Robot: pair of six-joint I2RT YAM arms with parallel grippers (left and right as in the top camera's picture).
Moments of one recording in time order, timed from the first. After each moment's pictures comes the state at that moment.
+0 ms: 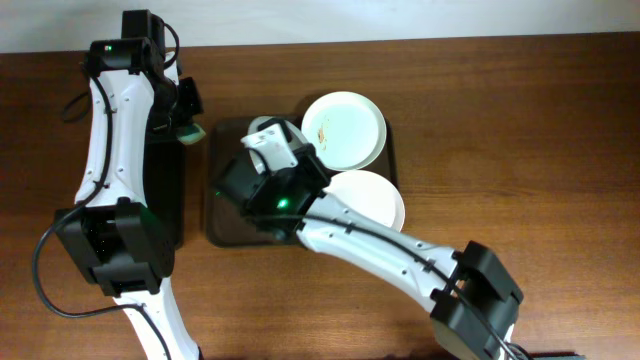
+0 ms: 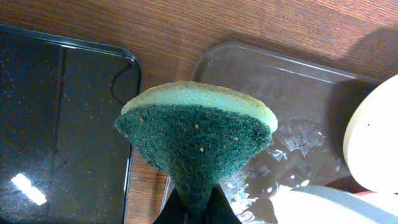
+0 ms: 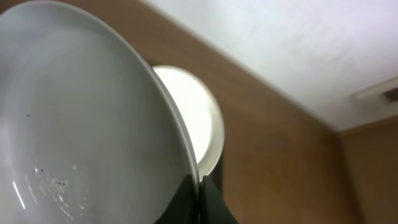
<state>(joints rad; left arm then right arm) 0.04 2.14 2.14 -1.33 0.07 -0.23 0.95 1.96 1.67 -0.81 0.97 0.33</state>
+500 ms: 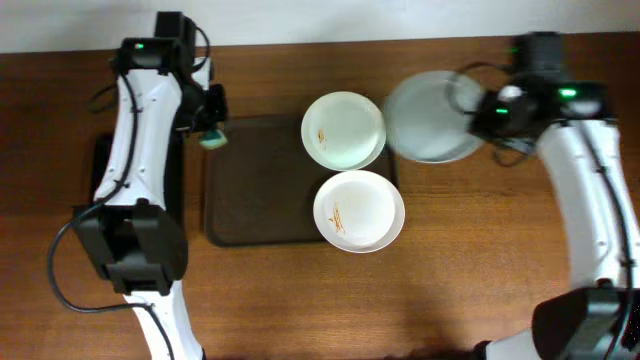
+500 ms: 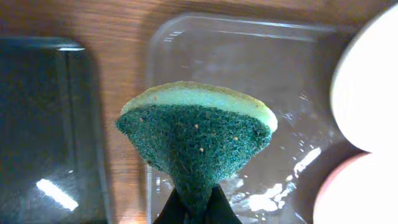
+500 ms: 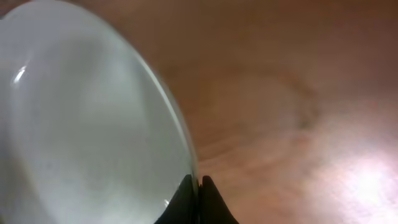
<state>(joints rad) -0.07 2.14 2.14 -1.37 0.07 -0.14 -0.08 1.67 1.65 -1.13 -0.02 0.44</state>
